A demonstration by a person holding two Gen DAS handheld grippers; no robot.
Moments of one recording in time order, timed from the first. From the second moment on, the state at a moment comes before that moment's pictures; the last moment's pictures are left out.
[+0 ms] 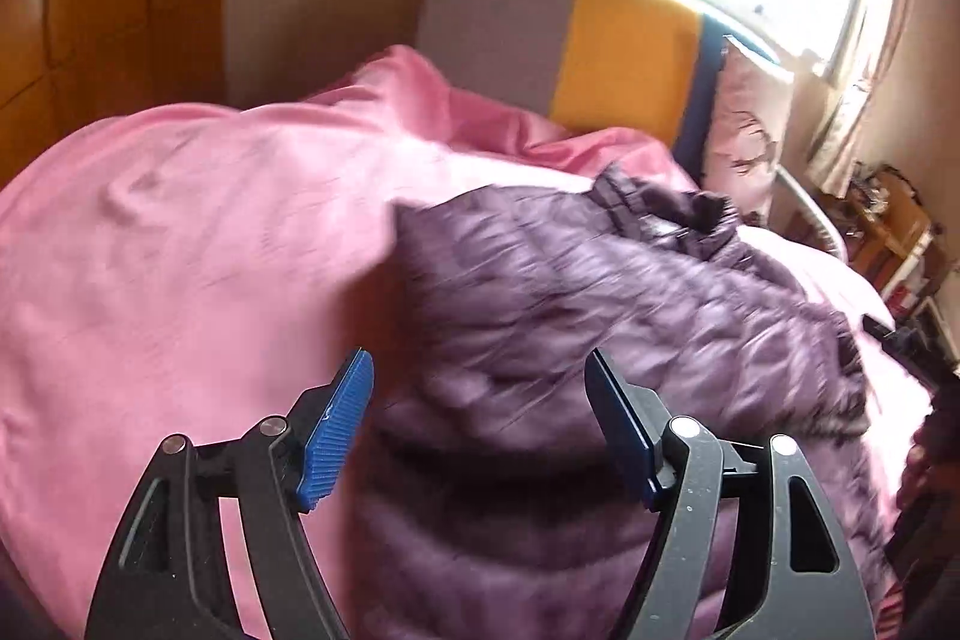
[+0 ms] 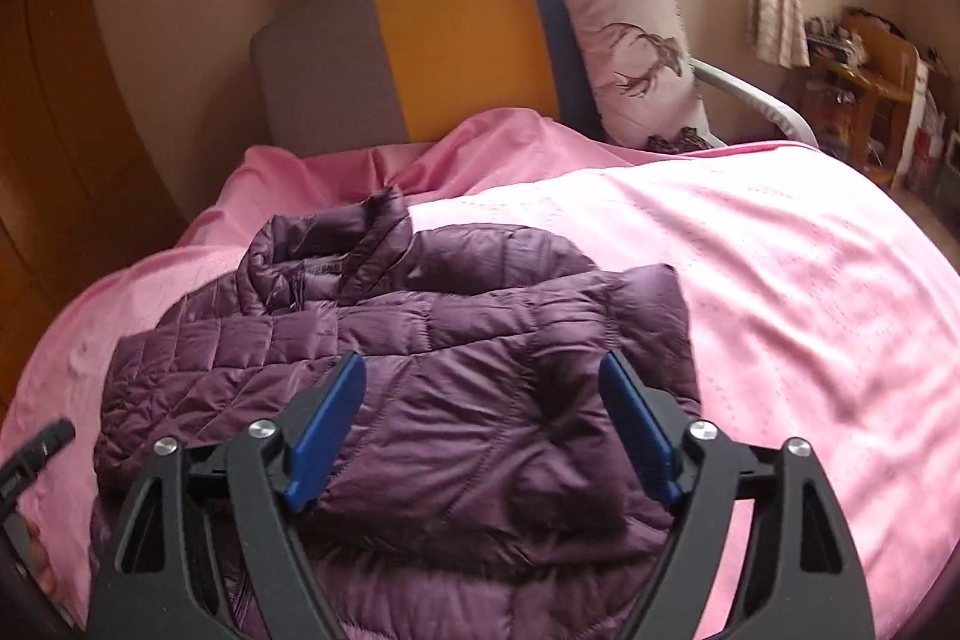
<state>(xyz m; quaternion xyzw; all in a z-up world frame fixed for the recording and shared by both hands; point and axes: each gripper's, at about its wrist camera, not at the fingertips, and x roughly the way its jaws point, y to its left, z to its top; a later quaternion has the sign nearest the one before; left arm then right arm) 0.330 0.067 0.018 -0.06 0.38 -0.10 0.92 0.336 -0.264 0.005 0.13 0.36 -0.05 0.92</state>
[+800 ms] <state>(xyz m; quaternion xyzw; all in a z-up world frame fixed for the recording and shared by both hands) 0.352 0.049 -0.023 -0.06 0.43 -0.11 0.89 0.349 -0.282 -0.049 0.17 0.40 -0.02 0.90</state>
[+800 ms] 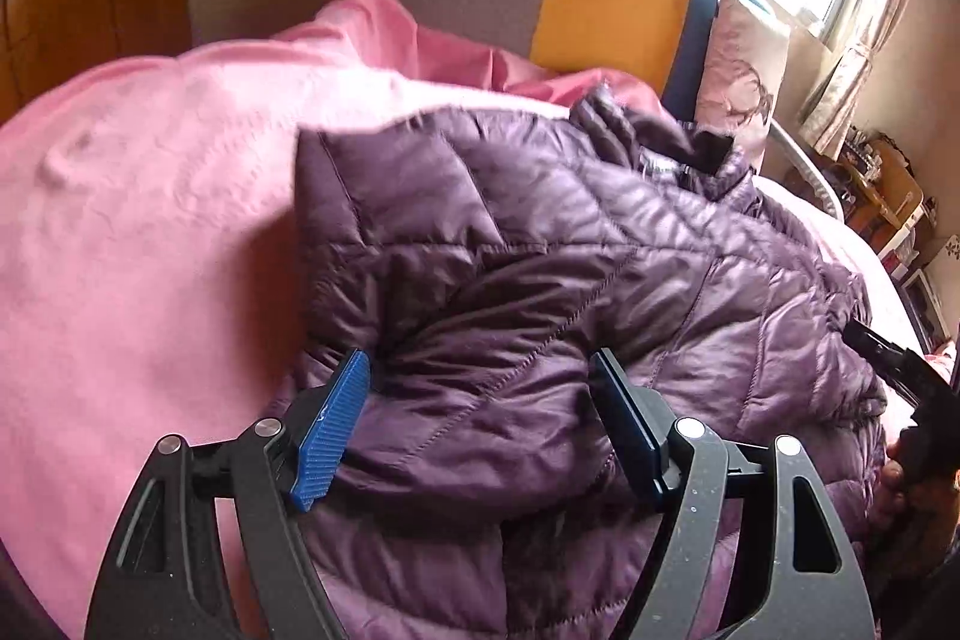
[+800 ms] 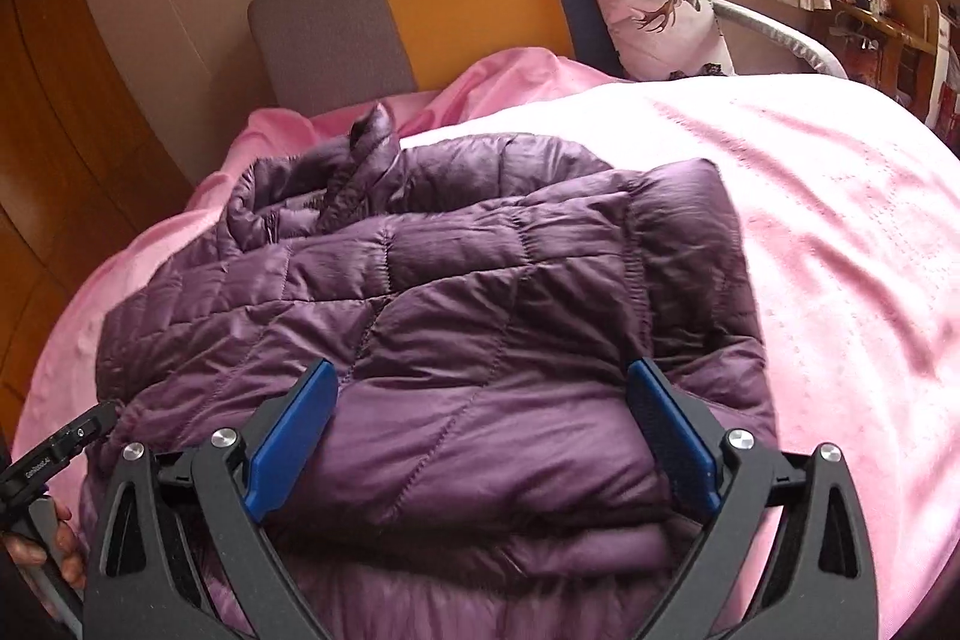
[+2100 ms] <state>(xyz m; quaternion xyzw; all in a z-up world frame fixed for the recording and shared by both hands) 0.422 0.062 -0.061 -0.11 0.42 -0.12 0.89 0.392 -0.283 -0.082 0.12 0.42 0.02 0.90</state>
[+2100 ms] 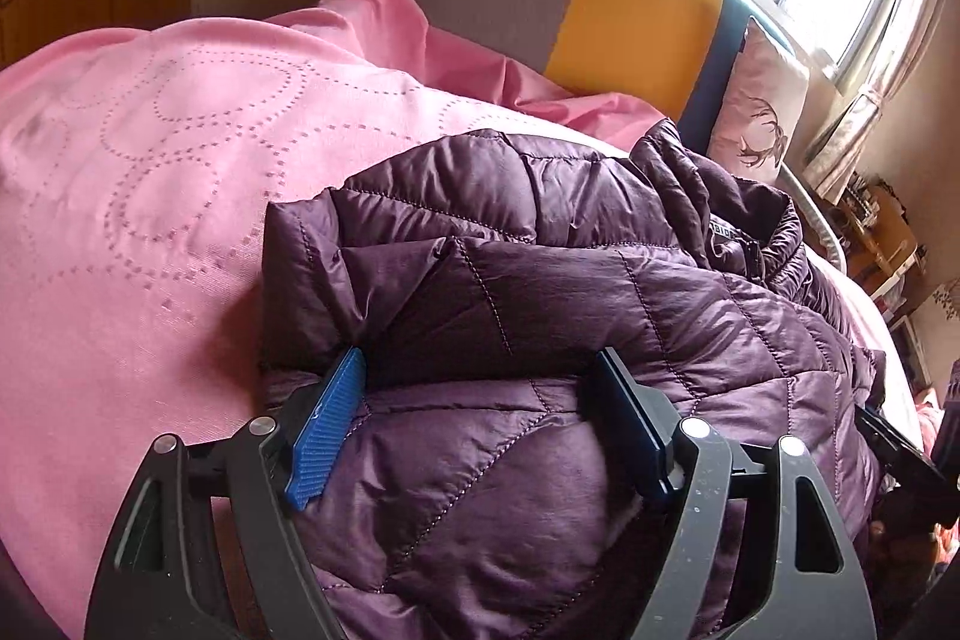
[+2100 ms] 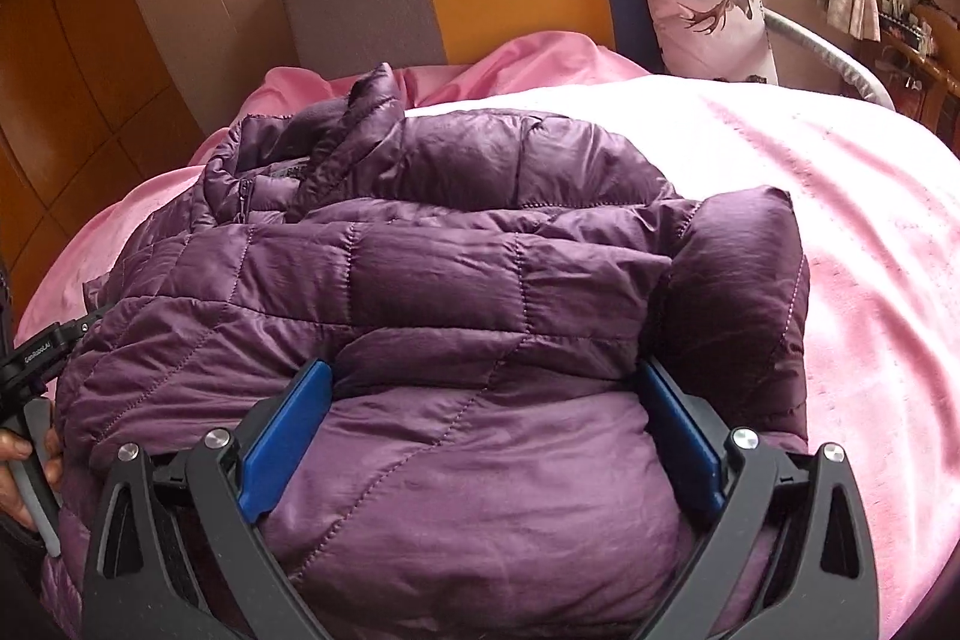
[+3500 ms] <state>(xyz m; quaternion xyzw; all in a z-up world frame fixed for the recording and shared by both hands) 0.161 0.121 -0.036 -0.04 0.44 -0.06 0.89 0.164 -0.248 -0.063 0.13 0.48 -0.05 0.87</state>
